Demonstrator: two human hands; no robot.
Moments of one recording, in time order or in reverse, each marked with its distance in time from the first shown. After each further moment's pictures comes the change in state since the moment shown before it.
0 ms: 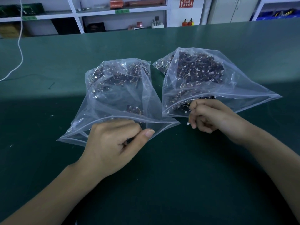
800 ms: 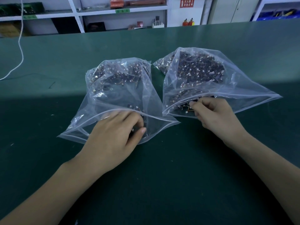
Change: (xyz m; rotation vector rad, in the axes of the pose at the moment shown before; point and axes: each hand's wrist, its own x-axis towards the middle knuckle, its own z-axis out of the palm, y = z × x) left_hand 0.003 -0.010 -0.002 0.257 -0.322 -0.158; right_hand 0.005 0.014 0.015 -0.076 0.382 -0.038
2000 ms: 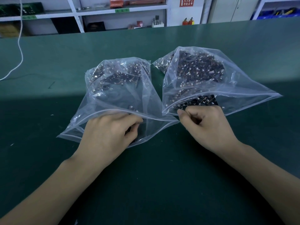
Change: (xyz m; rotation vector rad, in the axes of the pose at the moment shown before) left_hand 0.002 -0.004 -0.001 0.127 0.206 0.068; right_hand -0.024 -0.010 0.022 -0.276 0.053 -0.430
